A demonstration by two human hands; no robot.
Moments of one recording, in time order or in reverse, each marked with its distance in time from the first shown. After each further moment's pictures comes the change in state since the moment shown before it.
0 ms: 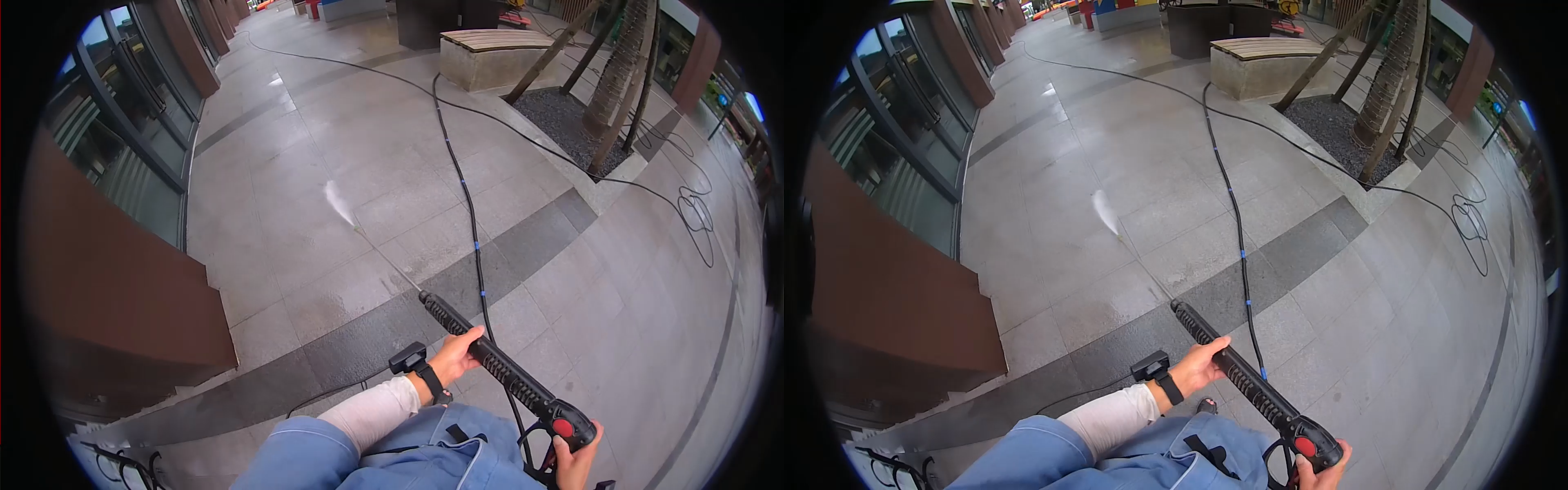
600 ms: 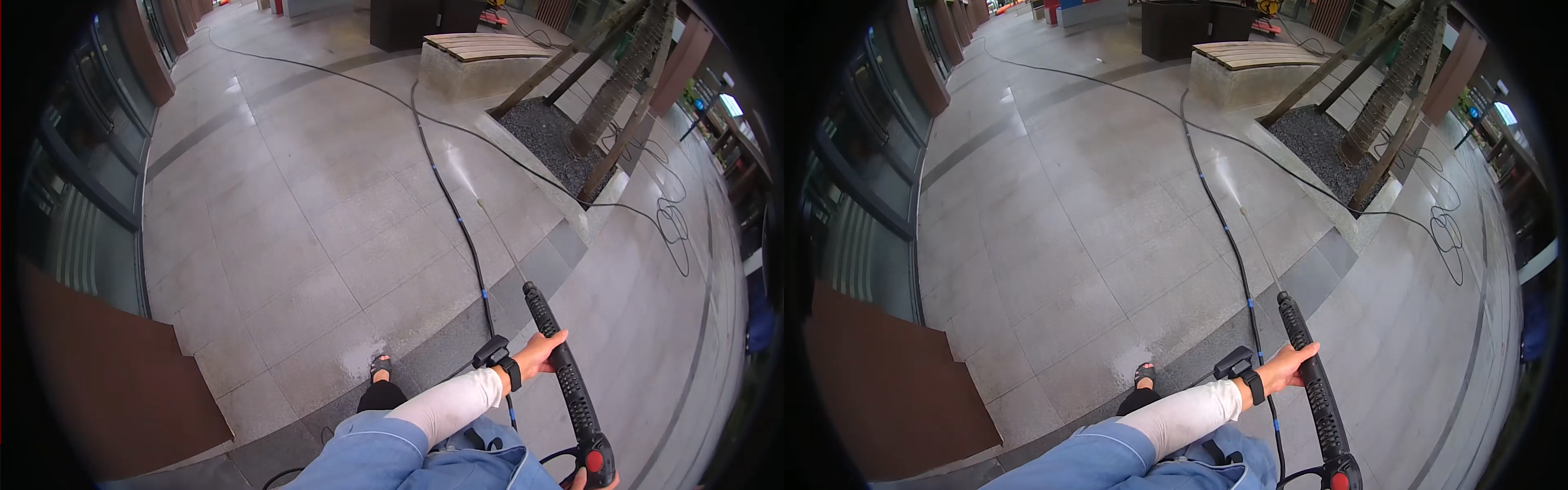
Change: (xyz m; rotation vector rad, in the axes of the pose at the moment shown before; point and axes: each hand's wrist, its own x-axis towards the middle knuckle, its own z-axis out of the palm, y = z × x) left_hand 0.183 0.254 0.103 0.286 -0.417 -0.199; right_hand 0.195 -0.201 0.158 -0.351 0.948 -0.183
